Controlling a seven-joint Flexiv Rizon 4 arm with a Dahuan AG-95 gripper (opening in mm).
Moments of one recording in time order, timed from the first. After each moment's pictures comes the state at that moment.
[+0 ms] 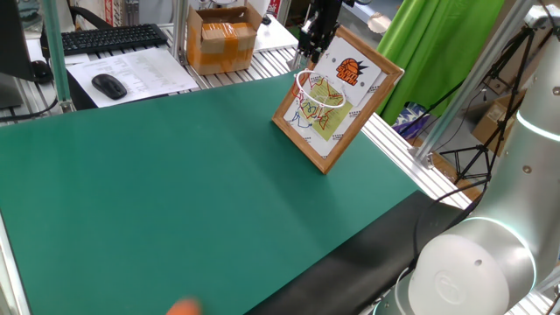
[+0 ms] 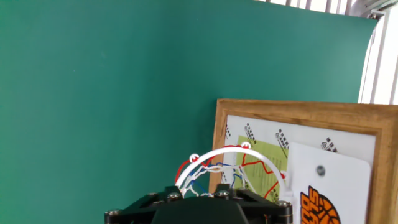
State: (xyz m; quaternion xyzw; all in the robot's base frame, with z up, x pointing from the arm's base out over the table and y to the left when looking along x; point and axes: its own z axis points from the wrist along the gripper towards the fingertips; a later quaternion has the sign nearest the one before) arm 0.599 -0.190 0.280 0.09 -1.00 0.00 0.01
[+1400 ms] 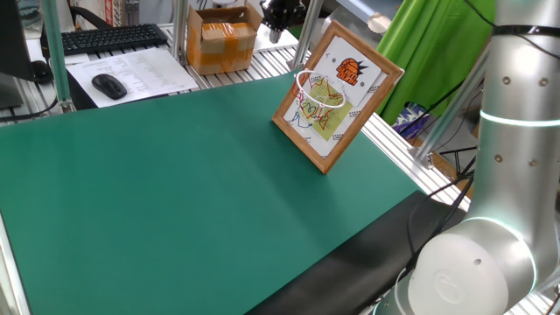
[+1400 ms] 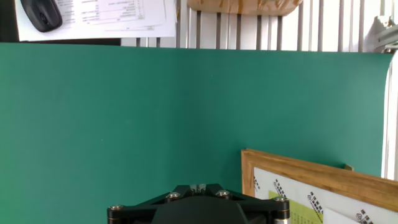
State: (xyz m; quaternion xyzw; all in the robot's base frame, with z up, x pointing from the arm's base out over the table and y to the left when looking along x) arm 0.691 -0.141 0.289 0.04 -1.00 -0.02 -0.01
